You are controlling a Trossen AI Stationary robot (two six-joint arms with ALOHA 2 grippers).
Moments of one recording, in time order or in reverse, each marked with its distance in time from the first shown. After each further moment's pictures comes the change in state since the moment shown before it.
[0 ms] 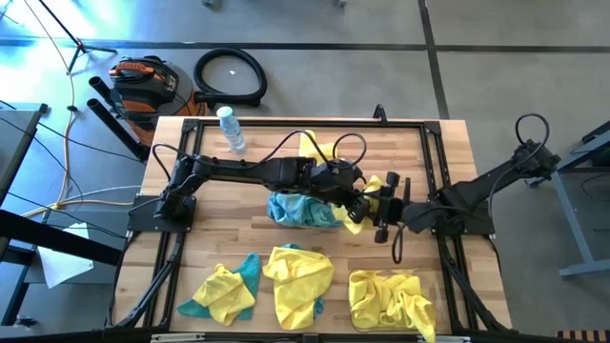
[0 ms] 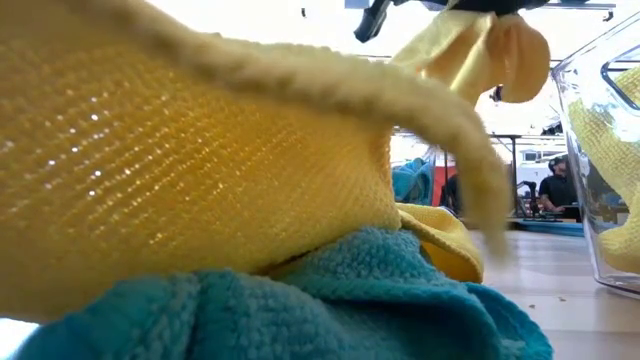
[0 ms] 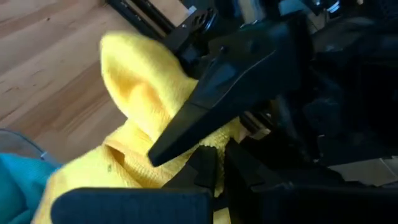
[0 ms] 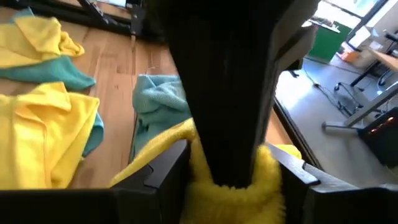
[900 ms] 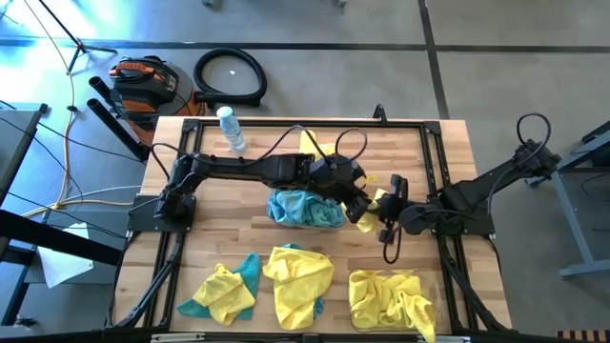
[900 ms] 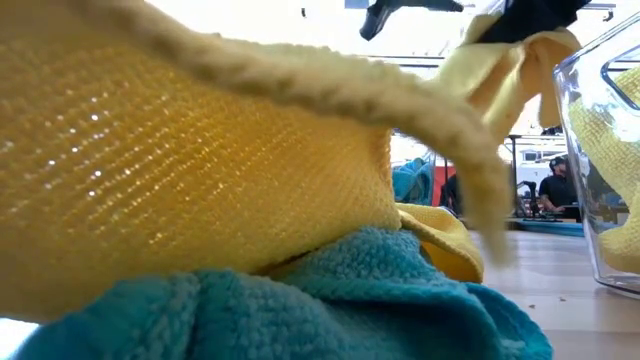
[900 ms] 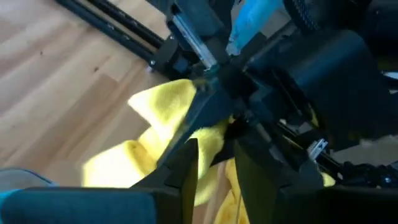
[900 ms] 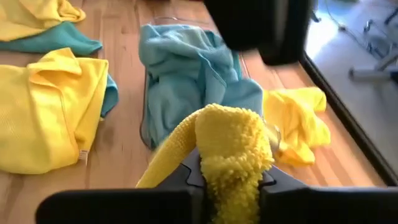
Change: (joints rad) left arm 0.022 -0.008 -0.002 0.020 0.035 0.154; right arm 0.001 -0.027 -0.005 -0.225 -0.068 0.282
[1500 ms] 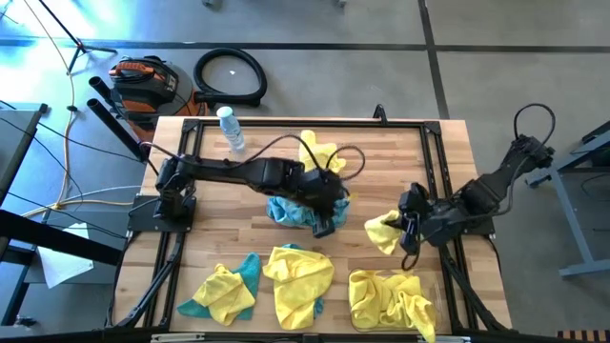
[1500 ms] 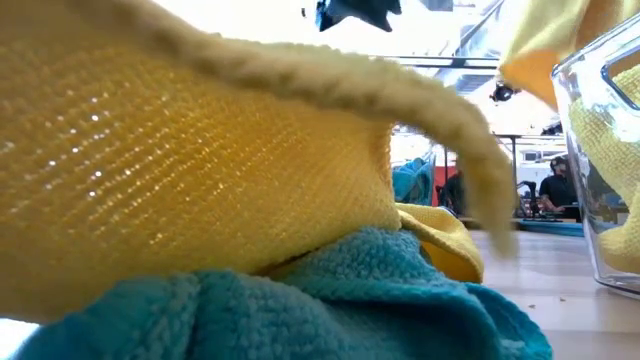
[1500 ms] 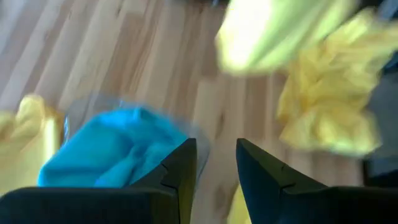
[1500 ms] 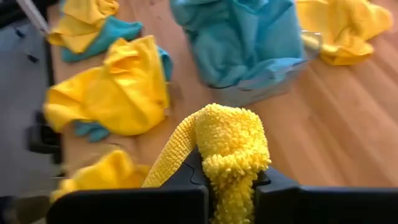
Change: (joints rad) left arm -0.059 -0.093 -0.050 -0.379 -0.054 0.350; right arm 0.189 0.017 0.291 -0.511 -0.156 0.663
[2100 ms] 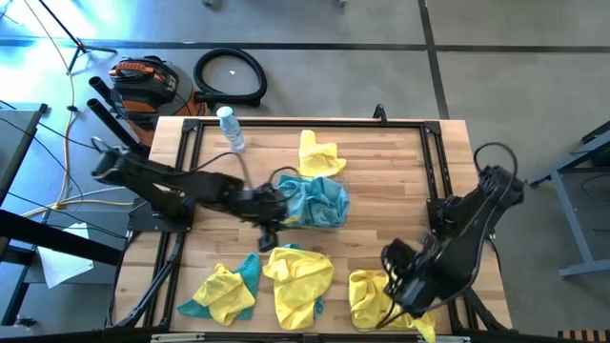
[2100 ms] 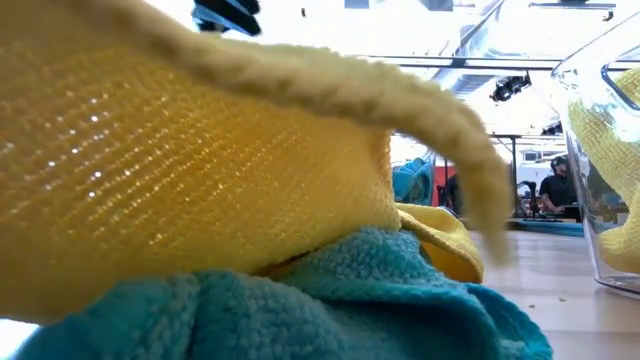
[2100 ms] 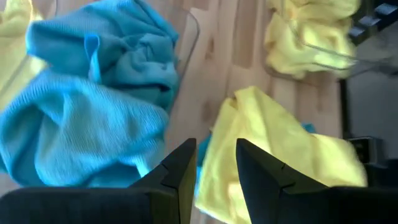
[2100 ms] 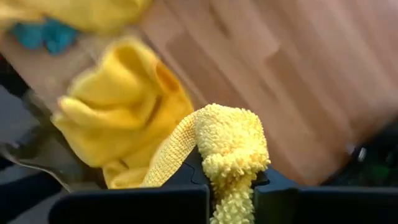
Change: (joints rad) left arm -0.151 -0.532 -0.748 0.236 -0.045 -0.173; right arm 0.200 0.606 0.494 -0.454 -0.275 0.553
